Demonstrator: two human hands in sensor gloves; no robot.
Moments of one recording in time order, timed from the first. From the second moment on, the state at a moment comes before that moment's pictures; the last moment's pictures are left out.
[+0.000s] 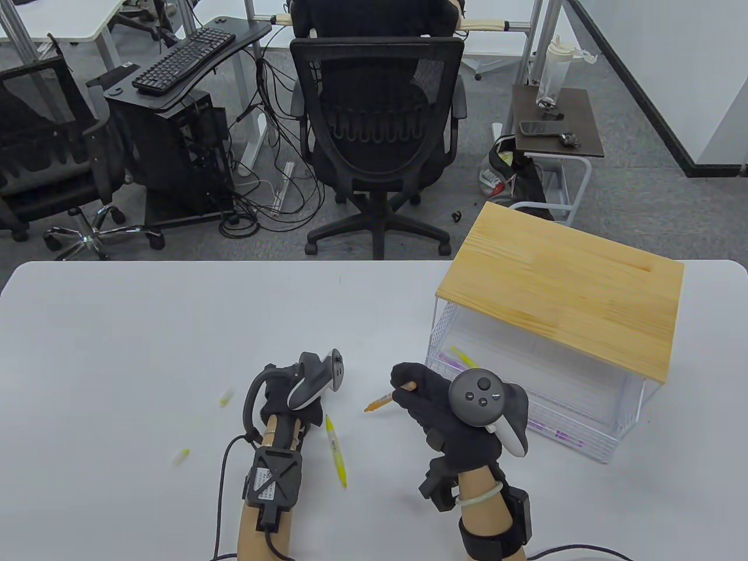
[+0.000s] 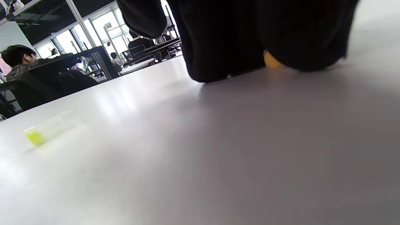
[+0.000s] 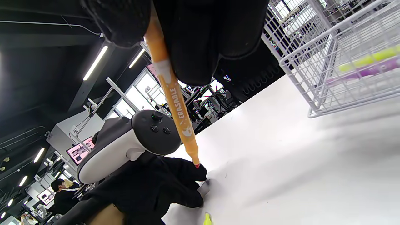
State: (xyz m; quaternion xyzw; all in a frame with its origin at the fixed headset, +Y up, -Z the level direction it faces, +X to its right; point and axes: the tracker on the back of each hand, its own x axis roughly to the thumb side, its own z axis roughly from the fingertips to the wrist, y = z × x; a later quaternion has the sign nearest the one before) left_hand -0.144 -0.771 -0.442 -0.09 0.05 -0.16 0.98; right_hand 0.100 -0.661 -0.331 0.13 0.01 0.91 0.40
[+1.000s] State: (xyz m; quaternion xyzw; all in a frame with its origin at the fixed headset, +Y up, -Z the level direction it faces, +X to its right) left_hand -0.230 -0.681 -0.286 0.06 -0.07 0.09 0.99; right_hand 0.047 -0.671 -0.313 0.31 0.14 0.79 0.51
